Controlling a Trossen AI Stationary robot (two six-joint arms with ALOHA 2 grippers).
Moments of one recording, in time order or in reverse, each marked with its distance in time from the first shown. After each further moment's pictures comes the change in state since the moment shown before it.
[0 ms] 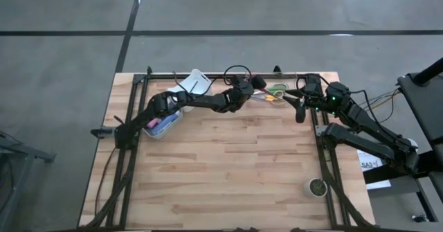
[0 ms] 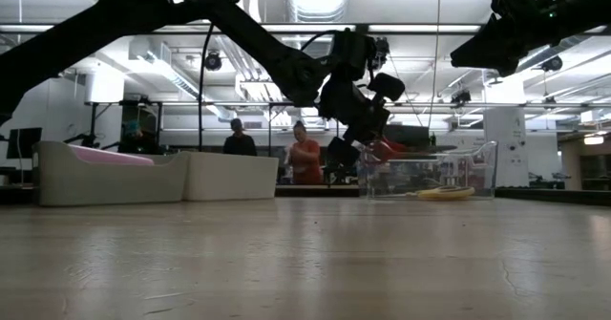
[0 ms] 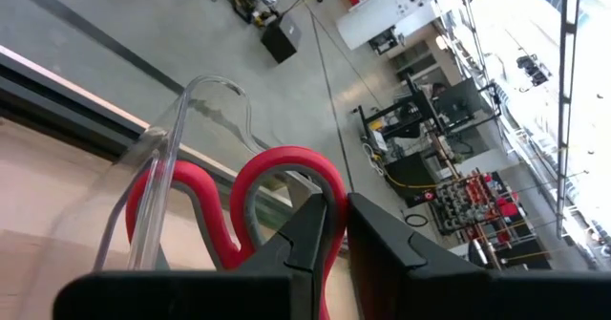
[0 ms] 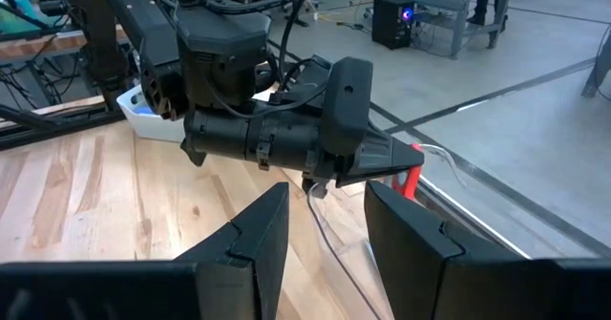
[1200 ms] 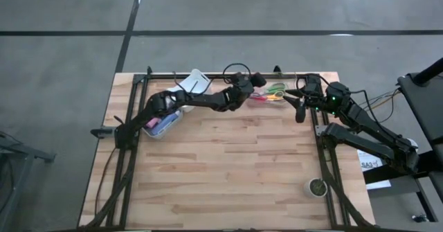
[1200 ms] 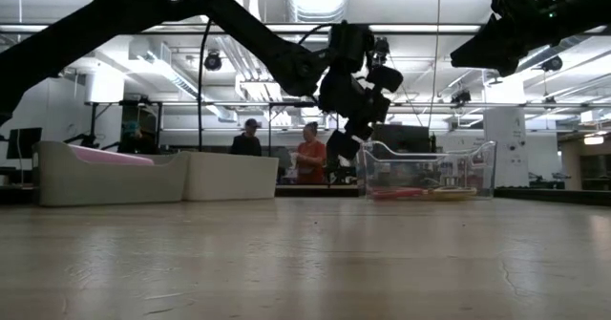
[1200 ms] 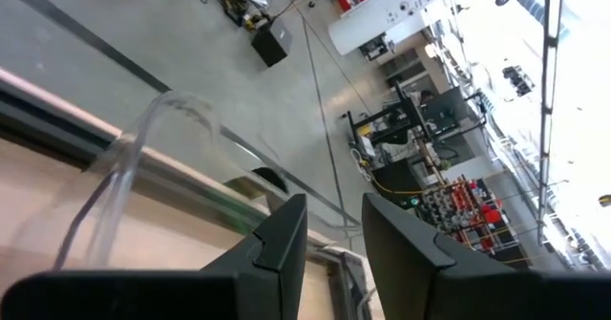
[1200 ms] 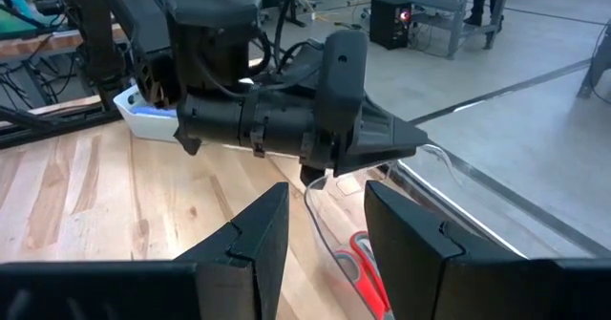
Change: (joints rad) left arm 0.000 -0.023 0.000 0.011 0.000 -0.009; right arm 0.000 0.000 0.000 0.000 0.007 -0.003
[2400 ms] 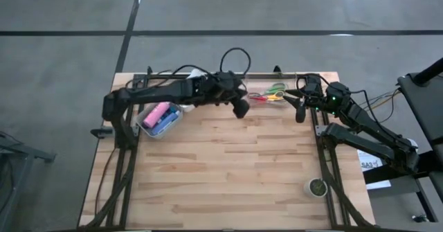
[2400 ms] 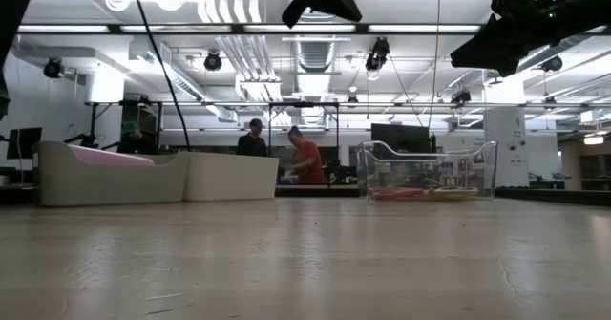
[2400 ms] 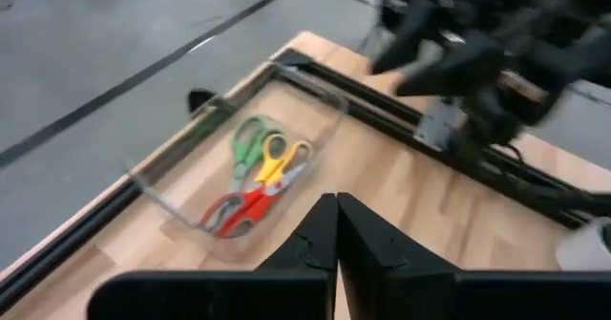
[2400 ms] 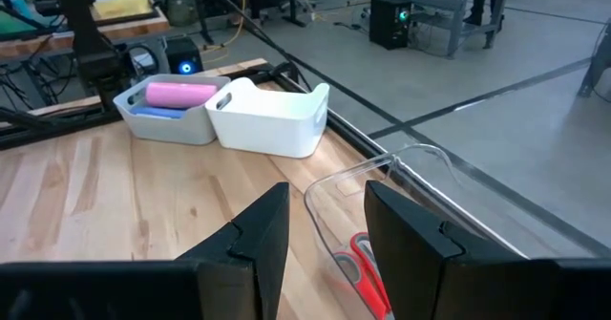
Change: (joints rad) left arm -0.135 -0.583 -0.001 -0.923 0.431 0.850; right arm 0.000 0.000 0.000 0.000 0.000 0.003
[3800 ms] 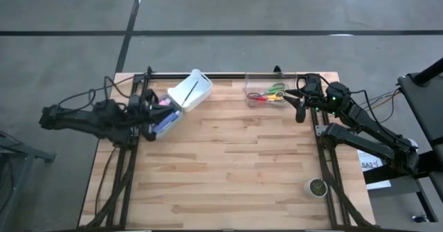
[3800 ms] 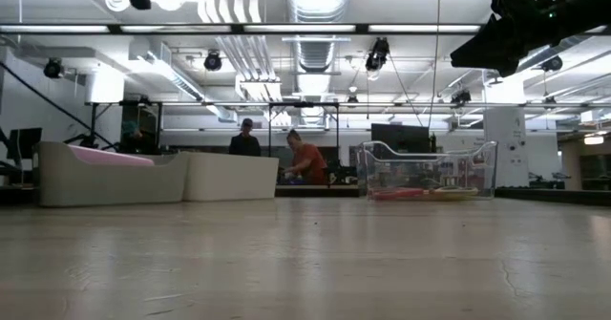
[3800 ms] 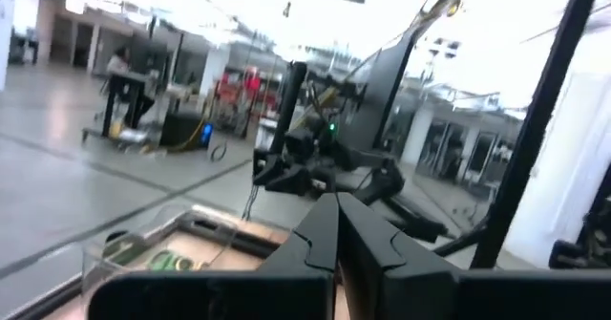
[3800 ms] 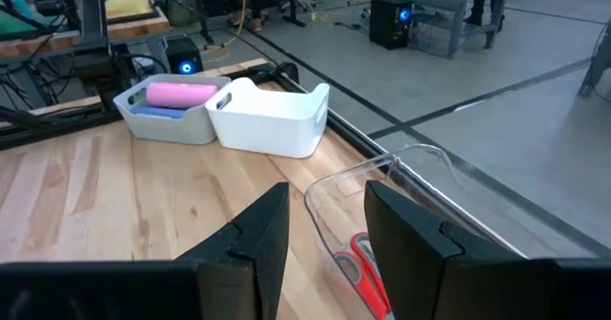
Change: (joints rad) left arm -0.259 -1.276 -1.272 0.760 -0.019 0.127; right arm 0.000 0.000 0.000 0.000 0.000 0.000
